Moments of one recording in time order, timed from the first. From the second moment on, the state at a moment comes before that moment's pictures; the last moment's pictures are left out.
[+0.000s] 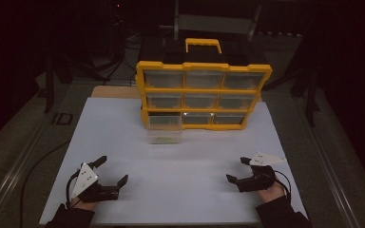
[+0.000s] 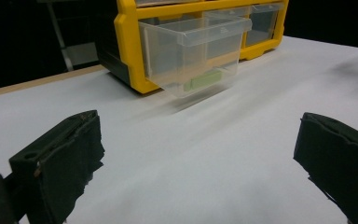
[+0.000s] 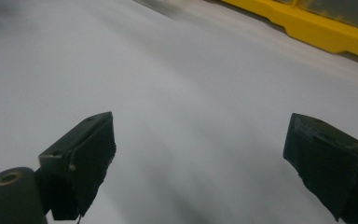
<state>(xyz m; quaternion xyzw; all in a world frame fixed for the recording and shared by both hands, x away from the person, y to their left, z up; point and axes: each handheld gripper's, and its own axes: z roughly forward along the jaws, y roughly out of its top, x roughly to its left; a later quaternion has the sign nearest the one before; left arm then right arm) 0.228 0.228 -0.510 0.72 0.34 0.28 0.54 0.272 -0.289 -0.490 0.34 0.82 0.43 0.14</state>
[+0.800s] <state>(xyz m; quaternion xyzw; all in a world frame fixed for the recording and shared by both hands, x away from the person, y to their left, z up) 0.229 0.227 -0.511 0.72 0.34 0.28 0.53 0.265 -0.289 -0.496 0.34 0.82 0.42 0.19</state>
